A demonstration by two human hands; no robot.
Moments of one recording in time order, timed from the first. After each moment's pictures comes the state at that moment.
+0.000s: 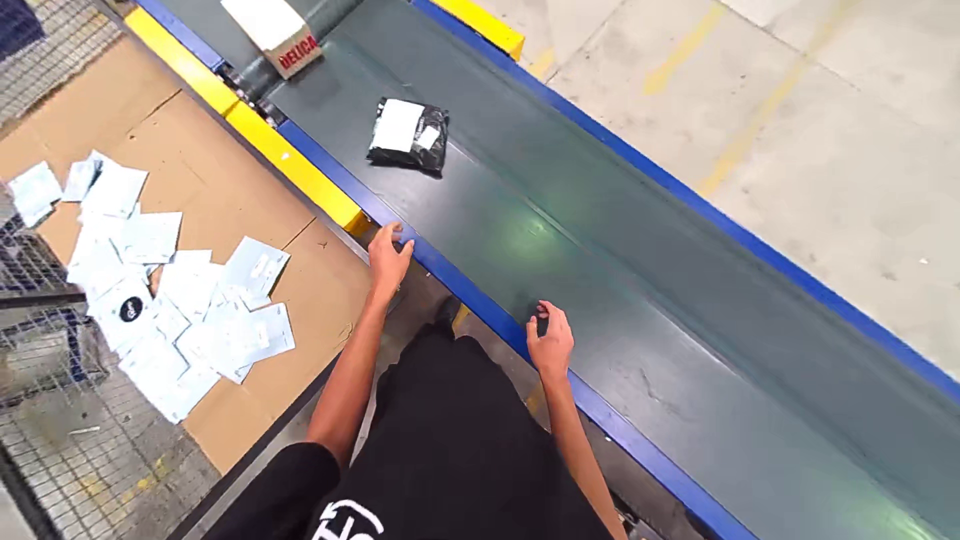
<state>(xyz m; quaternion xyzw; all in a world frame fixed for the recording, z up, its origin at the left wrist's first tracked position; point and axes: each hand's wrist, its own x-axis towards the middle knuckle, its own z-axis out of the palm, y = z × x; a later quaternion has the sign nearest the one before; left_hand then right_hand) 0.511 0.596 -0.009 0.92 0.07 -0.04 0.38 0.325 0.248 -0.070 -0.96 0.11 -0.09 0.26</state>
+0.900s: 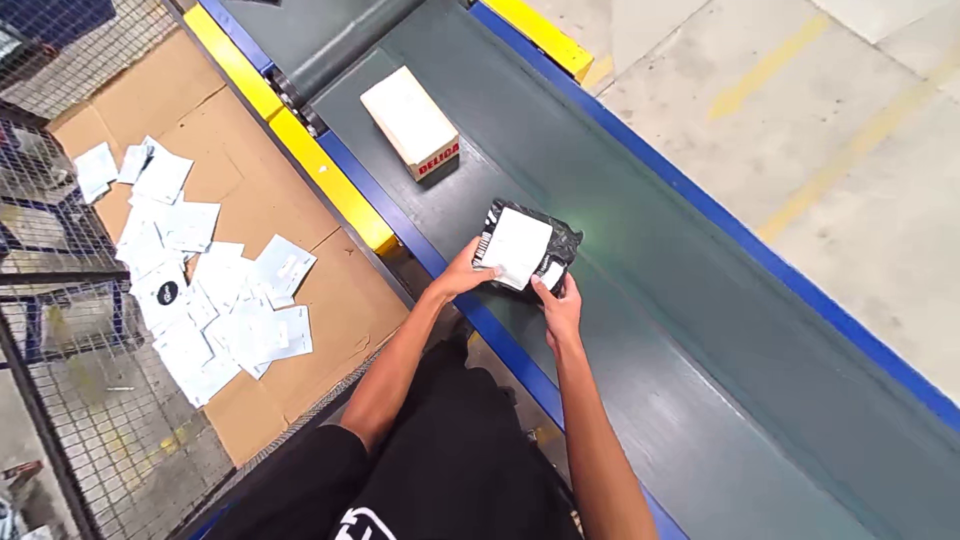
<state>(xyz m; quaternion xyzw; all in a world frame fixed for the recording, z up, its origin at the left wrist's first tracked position) 0.585 0.539 -0.028 0.65 -0.03 -0.23 0.72 0.522 0.320 -0.035 -0.68 0.27 0.02 0.68</state>
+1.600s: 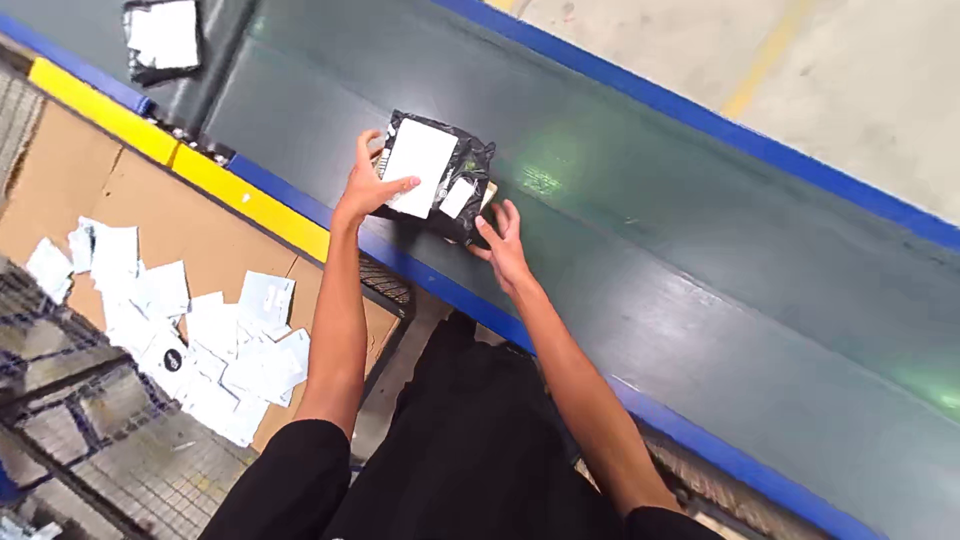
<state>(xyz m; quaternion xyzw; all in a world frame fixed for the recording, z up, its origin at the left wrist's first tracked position) 0.729 0.582 0.007 0.85 -0.03 -0.19 0.48 0.555 0.344 -0.023 -0.53 0.28 0.06 0.80</state>
